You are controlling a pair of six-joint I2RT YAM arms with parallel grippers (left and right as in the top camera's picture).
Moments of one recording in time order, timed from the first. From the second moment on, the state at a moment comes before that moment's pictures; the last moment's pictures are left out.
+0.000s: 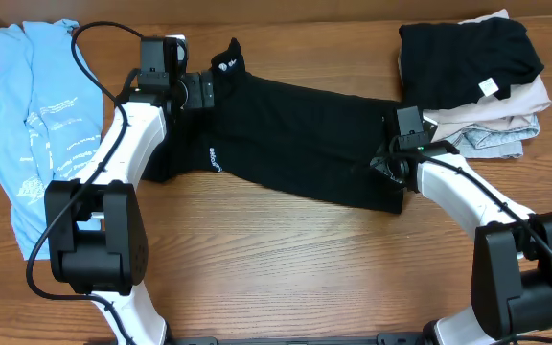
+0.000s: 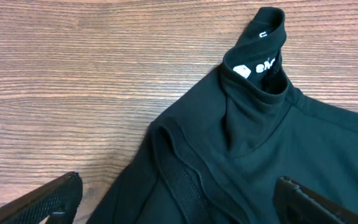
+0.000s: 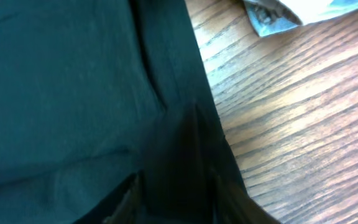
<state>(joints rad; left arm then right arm) -0.07 1.96 1.46 -0.34 -0.03 -0.12 0.20 1.72 1.00 -0.45 0.20 0.67</state>
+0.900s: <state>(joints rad) 0.11 1.97 1.49 -1.03 -0.01 -0.16 0.20 1.46 1.03 -0.75 0.05 0.62</state>
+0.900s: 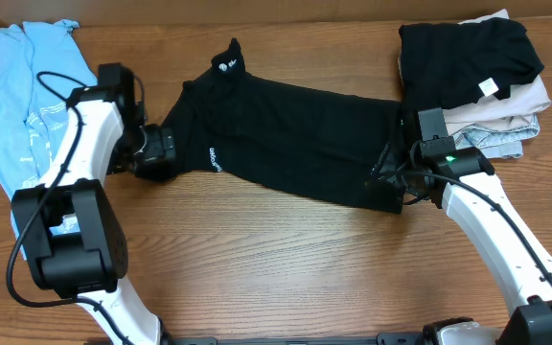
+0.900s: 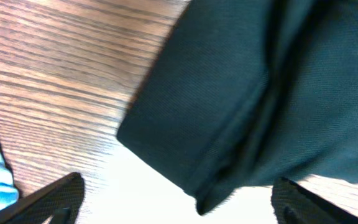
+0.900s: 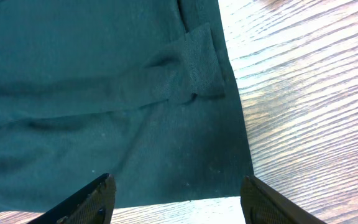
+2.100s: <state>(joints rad) 0.20 1.97 1.41 -0.85 -0.03 -0.10 0.20 1.58 1.00 -0.73 -0.03 0.59</state>
